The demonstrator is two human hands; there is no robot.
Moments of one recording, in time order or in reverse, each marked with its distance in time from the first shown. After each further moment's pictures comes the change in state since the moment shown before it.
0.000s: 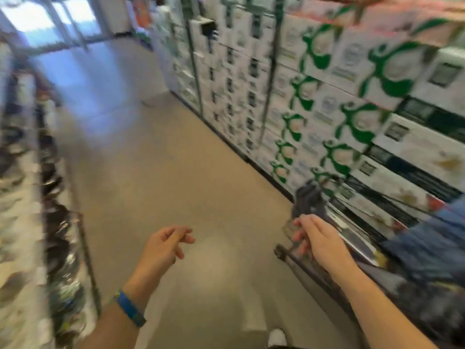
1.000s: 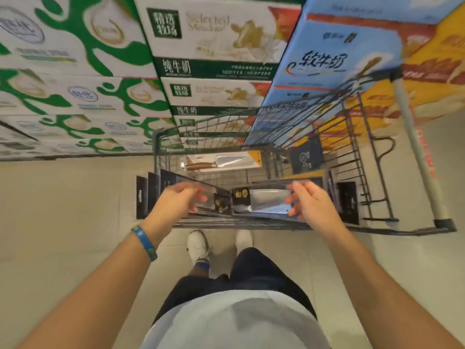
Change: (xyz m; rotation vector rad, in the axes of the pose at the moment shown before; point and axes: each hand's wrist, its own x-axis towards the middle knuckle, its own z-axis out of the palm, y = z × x) left_hand 0.201 0.082 0.504 0.622 -1.049 -0.110; right_hand 0.064 0.178 -0.220 0.226 0.844 0.686
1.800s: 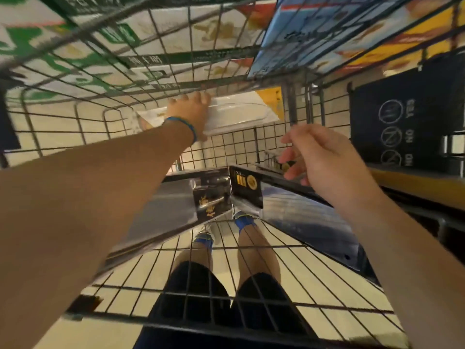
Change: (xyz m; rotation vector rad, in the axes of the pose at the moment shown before) left_hand 0.423 -0.064 0.118 1.653 -0.117 0.250; right_hand 0.225 0.068 0.081 -0.014 -0.126 0.139
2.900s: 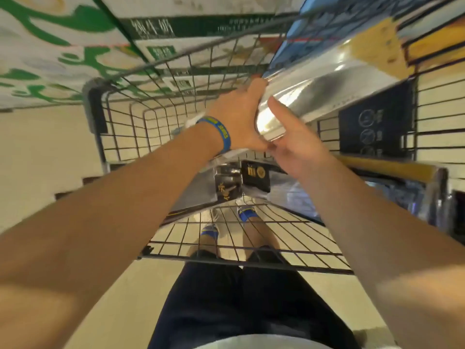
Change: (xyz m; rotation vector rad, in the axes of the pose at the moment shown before) left_hand -0.153 0.017 -0.118 -0.591 0.333 0.380; right_hand -0.001 -0.056 0.054 0.905 -0.144 0.161
